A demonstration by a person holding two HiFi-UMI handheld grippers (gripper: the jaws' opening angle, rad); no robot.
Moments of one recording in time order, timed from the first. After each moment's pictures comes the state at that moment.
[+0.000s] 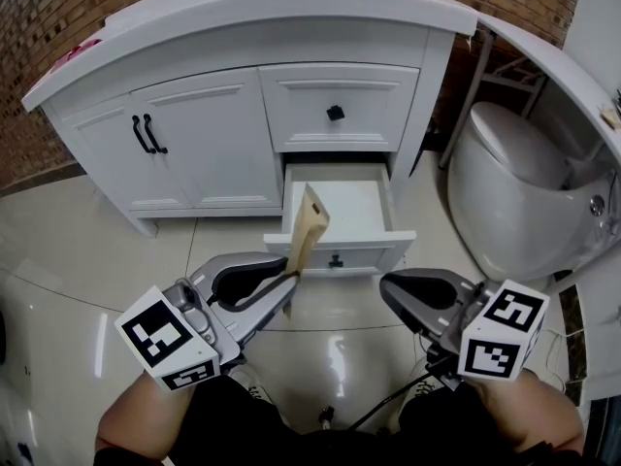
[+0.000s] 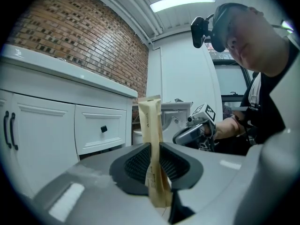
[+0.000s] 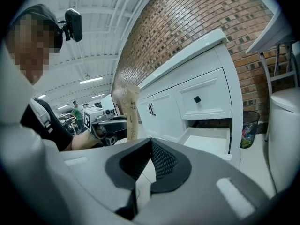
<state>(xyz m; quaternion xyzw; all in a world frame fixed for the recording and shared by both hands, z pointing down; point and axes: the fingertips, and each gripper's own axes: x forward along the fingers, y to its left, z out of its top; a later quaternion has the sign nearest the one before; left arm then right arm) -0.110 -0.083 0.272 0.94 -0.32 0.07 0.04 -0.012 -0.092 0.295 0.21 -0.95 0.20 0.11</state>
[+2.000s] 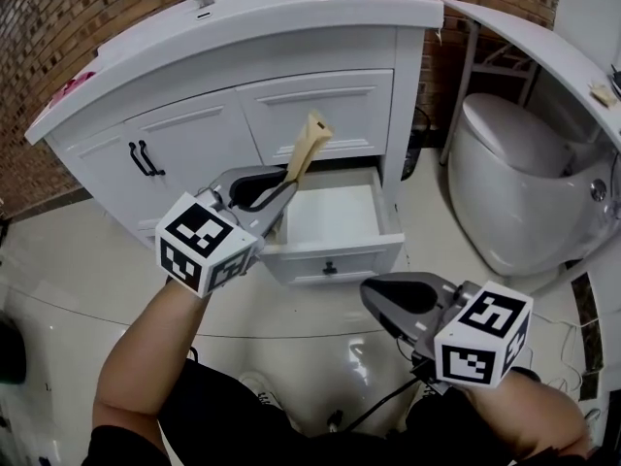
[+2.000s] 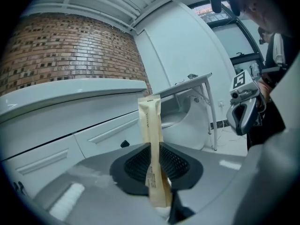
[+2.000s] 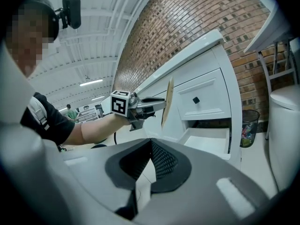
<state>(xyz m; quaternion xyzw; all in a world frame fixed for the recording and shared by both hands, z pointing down) -0.100 -0.226 0.253 0.89 -0.39 0.21 -0.09 -0.007 -0.093 0.294 0.21 -0.95 0.20 0.09</state>
